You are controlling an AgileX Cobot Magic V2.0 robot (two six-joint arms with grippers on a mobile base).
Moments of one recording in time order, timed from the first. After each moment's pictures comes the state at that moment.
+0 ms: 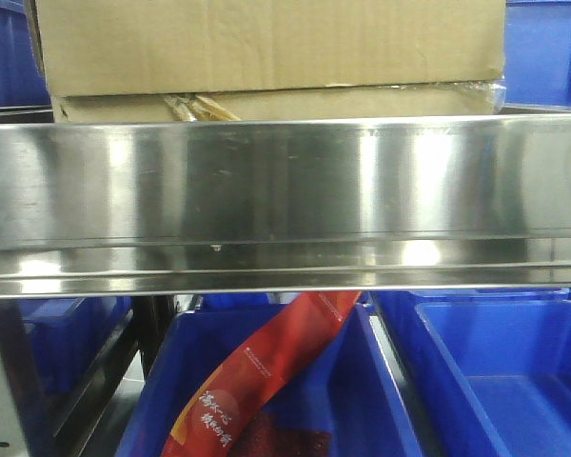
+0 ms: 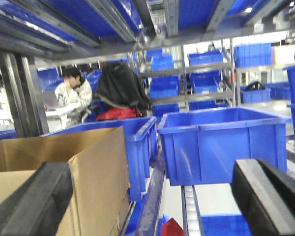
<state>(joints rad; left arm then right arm) -0.11 0.67 -0.98 0.17 0.40 -0.13 0.13 0.51 -0.61 0.17 0.02 -0.01</state>
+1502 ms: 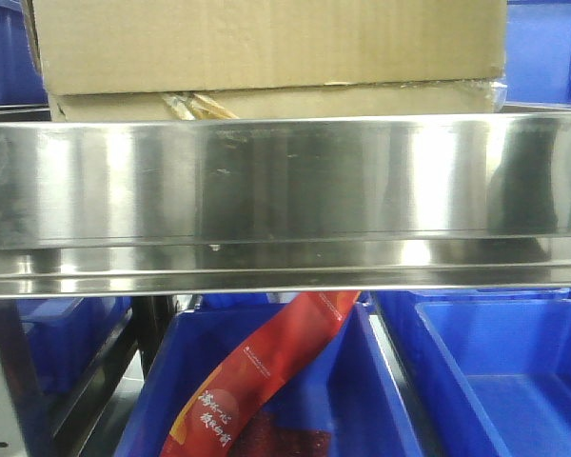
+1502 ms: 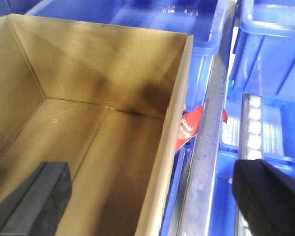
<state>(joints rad) -0.38 1.69 -2.18 0.25 1.22 -0.33 0.30 1.66 -2.13 0.15 1.17 -0.04</state>
